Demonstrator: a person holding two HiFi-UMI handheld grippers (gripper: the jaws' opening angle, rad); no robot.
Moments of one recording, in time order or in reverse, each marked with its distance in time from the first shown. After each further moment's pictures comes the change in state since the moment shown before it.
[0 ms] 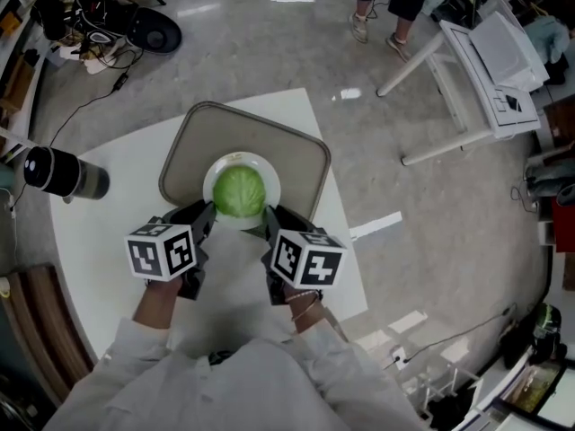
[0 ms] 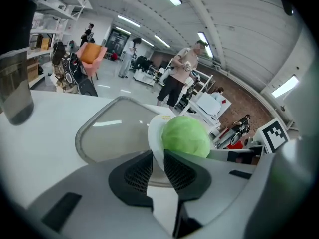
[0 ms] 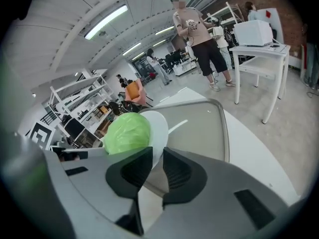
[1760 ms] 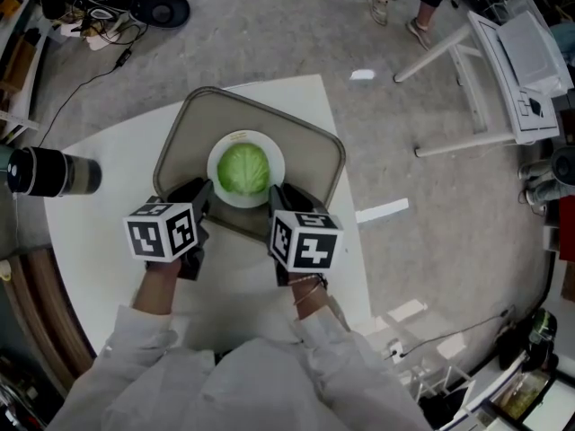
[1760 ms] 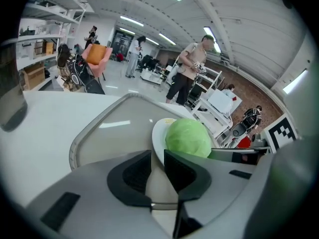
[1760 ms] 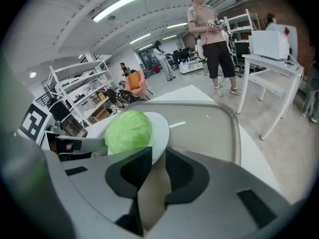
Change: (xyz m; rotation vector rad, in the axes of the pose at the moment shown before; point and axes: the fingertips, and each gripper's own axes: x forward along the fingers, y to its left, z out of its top) left arm 0.054 0.050 0.015 -0.011 0.014 0.097; right arm 0.069 -0.031 0.016 -0.161 0.062 -0.062
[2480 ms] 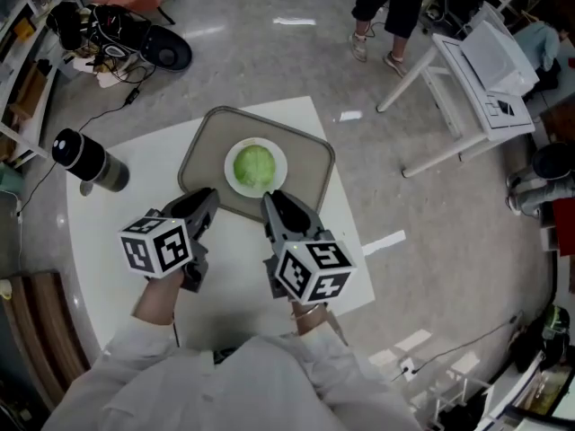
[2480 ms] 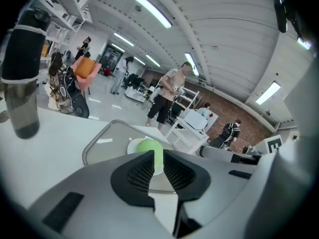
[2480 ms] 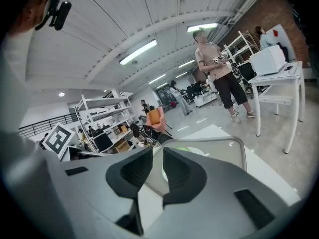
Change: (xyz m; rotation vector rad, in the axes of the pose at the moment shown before) left arm -0.134 -0.059 0.010 0.049 -0.225 -0.213; right arm -0.141 0.106 0.020 -0.021 -0.444 0.227
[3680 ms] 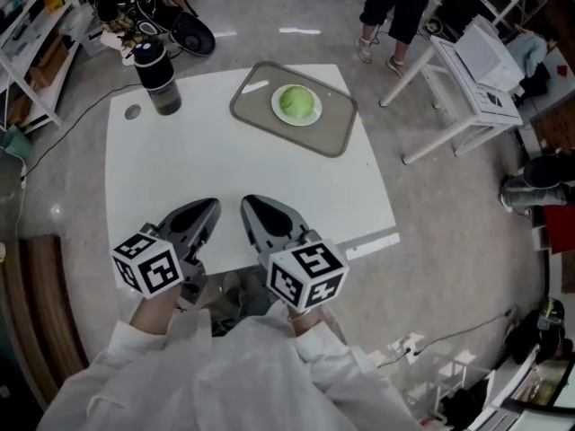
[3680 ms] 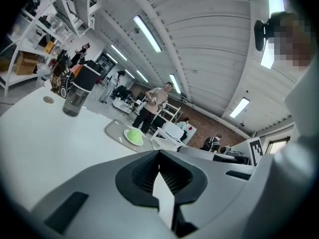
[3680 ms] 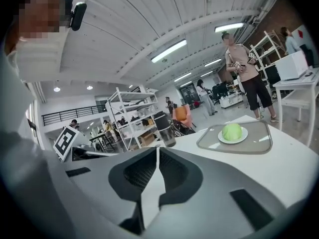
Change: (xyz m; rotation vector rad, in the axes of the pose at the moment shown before) left arm -0.274 -0.057 -0.132 -0.007 -0.184 -0.207; right arm -0.156 0.243 -0.134 -0.165 0.023 0.238
